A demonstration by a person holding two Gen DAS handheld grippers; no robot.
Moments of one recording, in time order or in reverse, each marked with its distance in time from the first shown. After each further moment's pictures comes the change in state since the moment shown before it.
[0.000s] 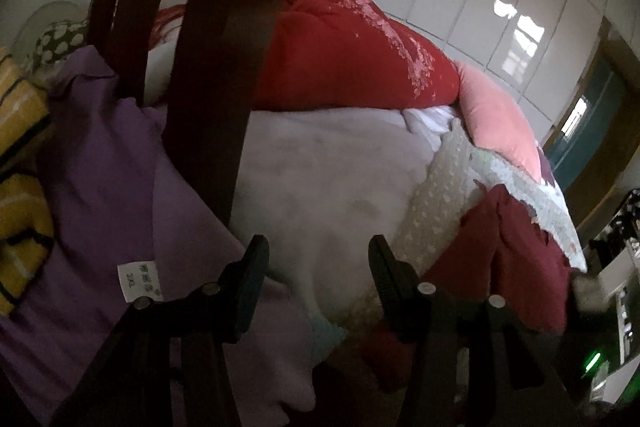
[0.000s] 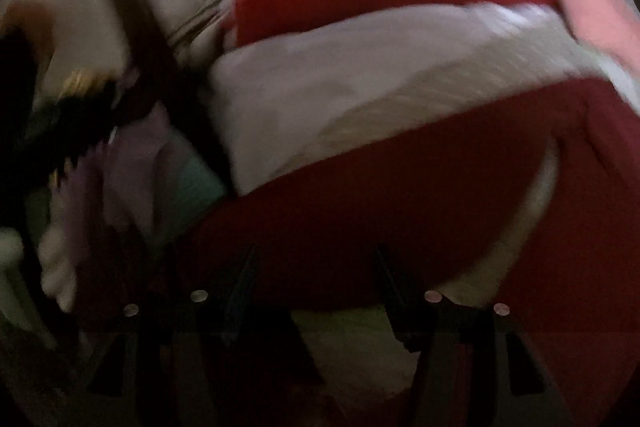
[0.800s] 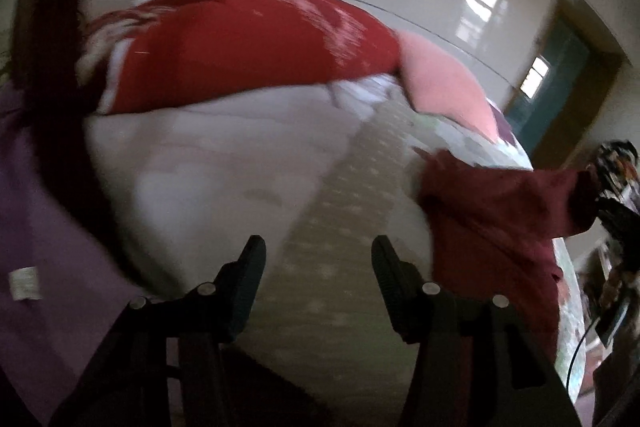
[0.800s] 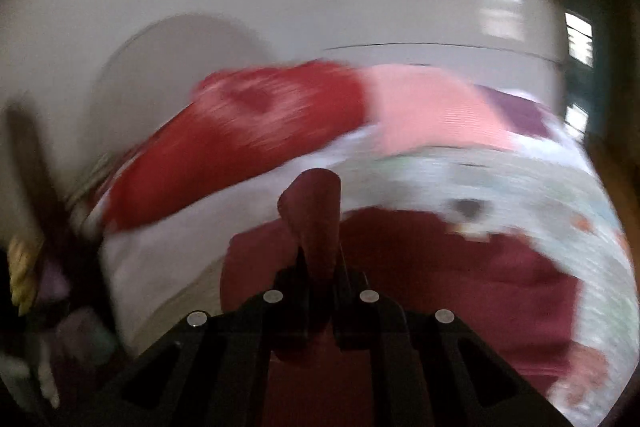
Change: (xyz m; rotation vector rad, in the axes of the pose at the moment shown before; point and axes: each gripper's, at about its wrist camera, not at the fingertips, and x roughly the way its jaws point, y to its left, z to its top) left arm 0.022 -0.085 -0.008 0.149 0.087 -0.149; right arm -0.227 -0.165 0.004 0.358 -0.501 -0.439
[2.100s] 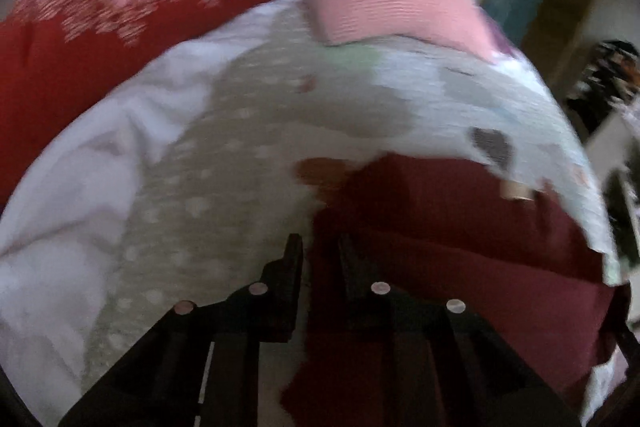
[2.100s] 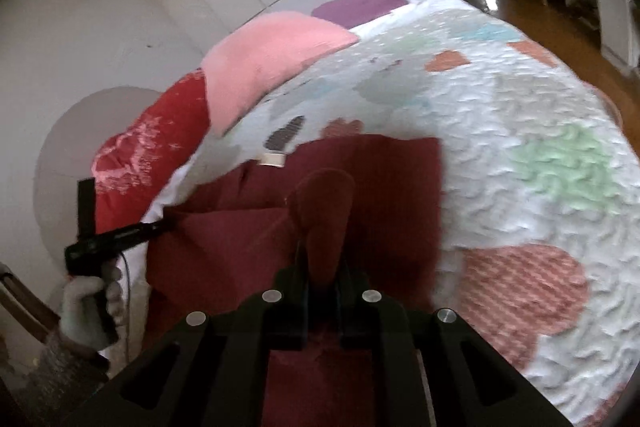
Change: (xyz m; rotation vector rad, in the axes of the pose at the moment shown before) left arm 0.291 -0.184 0.108 0.253 0.271 0.043; right arm -0.005 -0.232 -0.070 0.486 0.123 -0.047
